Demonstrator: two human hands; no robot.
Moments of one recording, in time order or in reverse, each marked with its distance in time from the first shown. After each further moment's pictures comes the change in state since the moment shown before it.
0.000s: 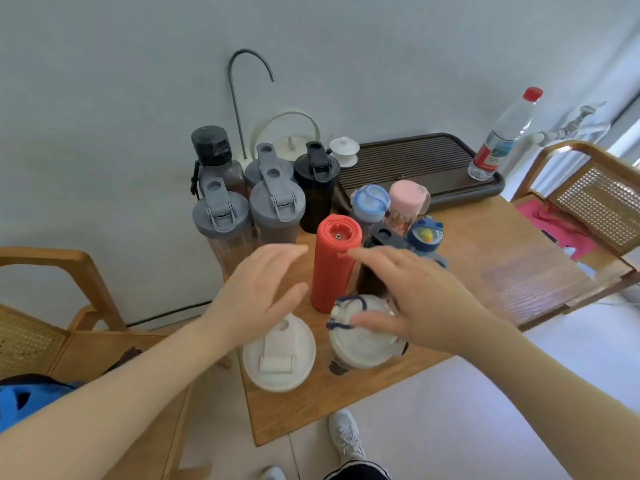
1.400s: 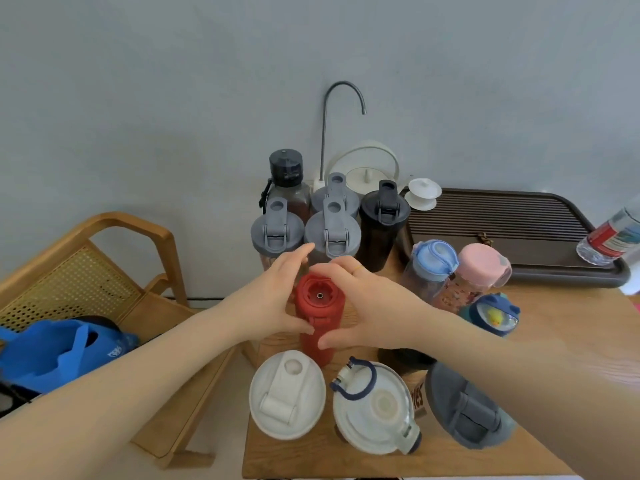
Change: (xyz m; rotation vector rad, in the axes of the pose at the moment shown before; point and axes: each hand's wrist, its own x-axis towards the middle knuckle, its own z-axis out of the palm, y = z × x) left_hand 0.028 -0.012 -0.017 -0.109 -0.142 -0.434; right_hand 0.113 0.006 0.008 0.233 -0.234 -0.417
